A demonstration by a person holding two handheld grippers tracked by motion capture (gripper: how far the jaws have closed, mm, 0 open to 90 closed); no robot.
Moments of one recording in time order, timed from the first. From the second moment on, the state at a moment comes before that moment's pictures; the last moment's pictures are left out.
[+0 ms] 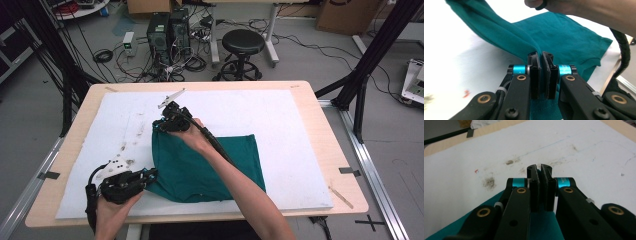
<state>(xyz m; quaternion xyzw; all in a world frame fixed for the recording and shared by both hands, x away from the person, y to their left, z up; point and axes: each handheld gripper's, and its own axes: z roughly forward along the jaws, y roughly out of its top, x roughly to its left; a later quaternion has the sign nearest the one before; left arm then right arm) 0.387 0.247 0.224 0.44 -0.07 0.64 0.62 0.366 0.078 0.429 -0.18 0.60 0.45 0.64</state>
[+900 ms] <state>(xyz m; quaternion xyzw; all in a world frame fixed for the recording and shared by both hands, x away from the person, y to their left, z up) 0.403 0.139 0.249 0.50 -0.10 0.65 0.57 0.374 -0.031 0.427 -0.13 0.57 0.47 0.66</state>
